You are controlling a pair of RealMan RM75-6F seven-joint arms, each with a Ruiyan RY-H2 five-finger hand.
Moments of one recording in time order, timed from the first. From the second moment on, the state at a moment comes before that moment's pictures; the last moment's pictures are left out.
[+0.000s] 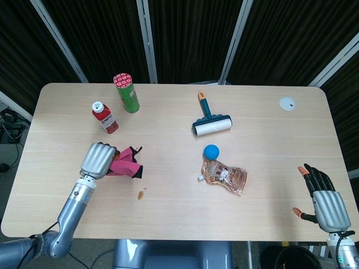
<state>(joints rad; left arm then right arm) -0.58 -1.50 -0.21 -1.67 1.17 1.15 0.58 0.07 -1.10 0.02 -1.66 -1.54 1.45 0.02</state>
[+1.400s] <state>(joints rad) -0.59 -1.71 0.04 -1.55 1.22 1.09 0.64 0.07 -1.10 0.02 -1.66 -1.54 1.45 0.03</state>
